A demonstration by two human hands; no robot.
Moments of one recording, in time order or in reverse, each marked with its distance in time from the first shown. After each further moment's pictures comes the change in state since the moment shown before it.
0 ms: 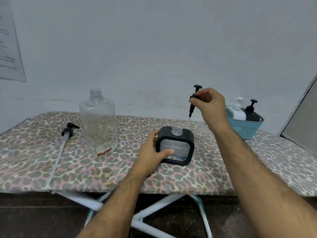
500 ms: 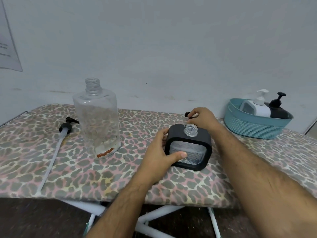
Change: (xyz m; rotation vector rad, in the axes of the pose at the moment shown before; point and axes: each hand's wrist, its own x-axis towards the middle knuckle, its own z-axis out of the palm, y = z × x) left_hand 0.006 -0.008 -0.003 -0.030 -0.020 0.018; right_hand 0.042 0.122 0.041 -0.675 -0.365 0.286
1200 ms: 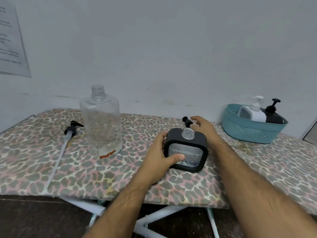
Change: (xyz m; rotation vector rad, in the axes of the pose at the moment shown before) left_hand -0.006 0.008 0.003 -0.024 -0.020 0.022; right_hand -0.040 0.005 -0.005 0.122 0.011 -0.016
